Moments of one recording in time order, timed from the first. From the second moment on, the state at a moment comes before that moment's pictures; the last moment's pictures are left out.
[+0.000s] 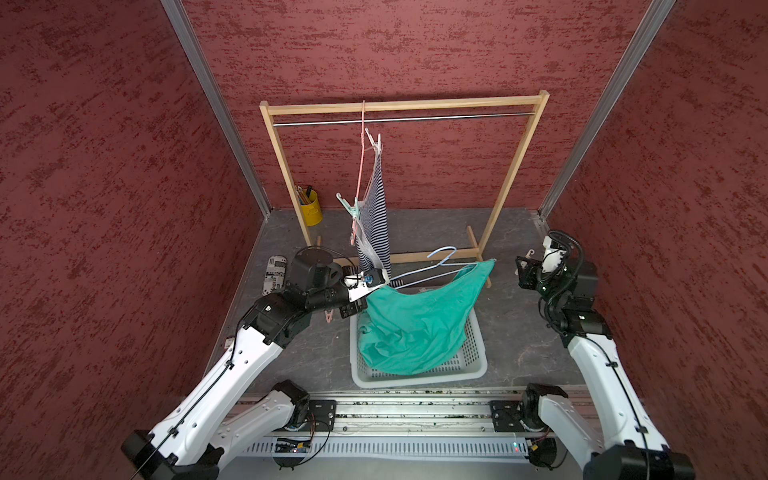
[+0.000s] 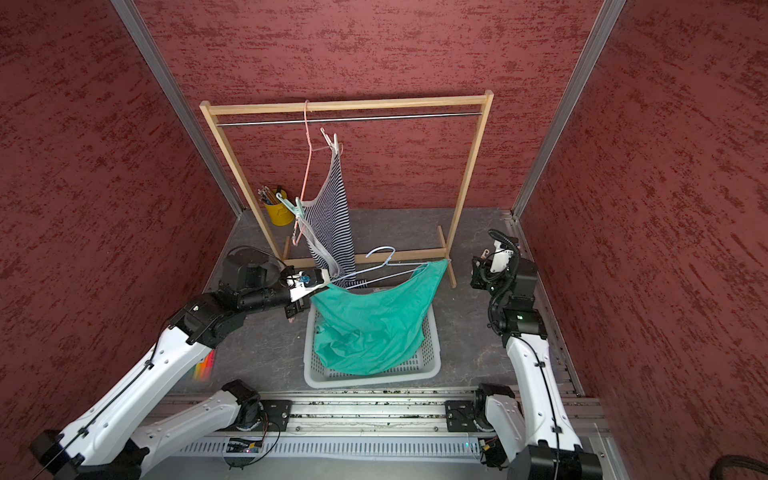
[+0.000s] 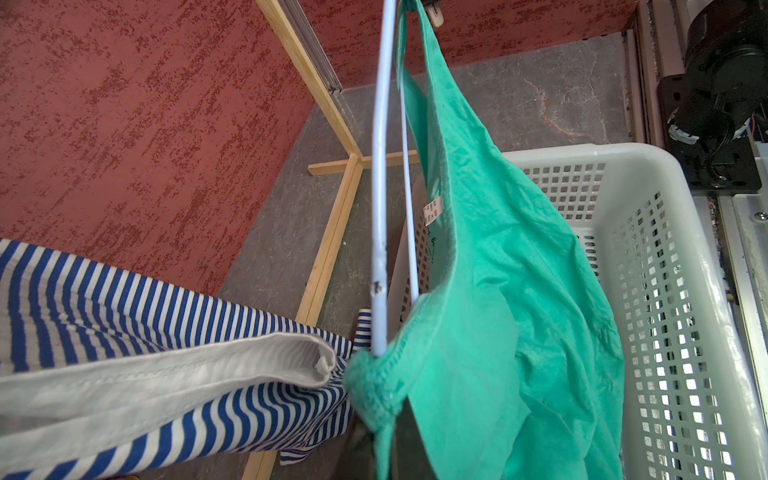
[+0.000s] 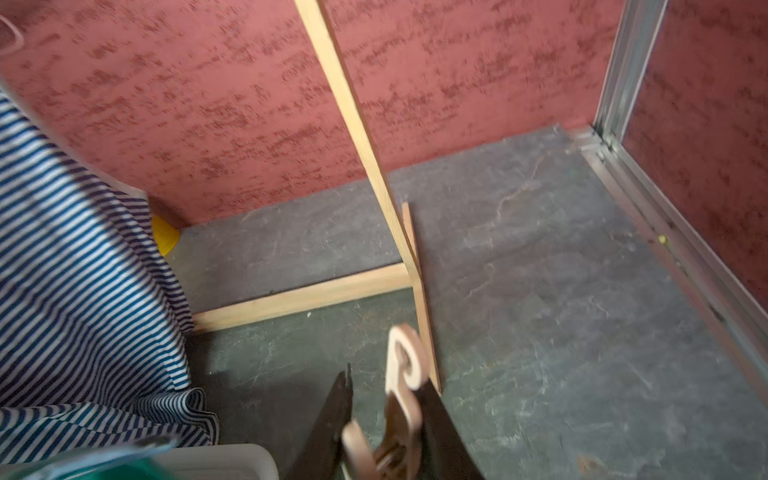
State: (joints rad) left arm -0.53 0.93 1.05 -0.66 0.40 0.68; right arm -0.13 0.92 0.71 -0.19 -0.29 0.26
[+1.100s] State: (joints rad) left arm -0.53 0.91 1.05 -0.69 0.42 0.70; right arm -0.09 1.61 0.96 -0.50 0.03 0.19
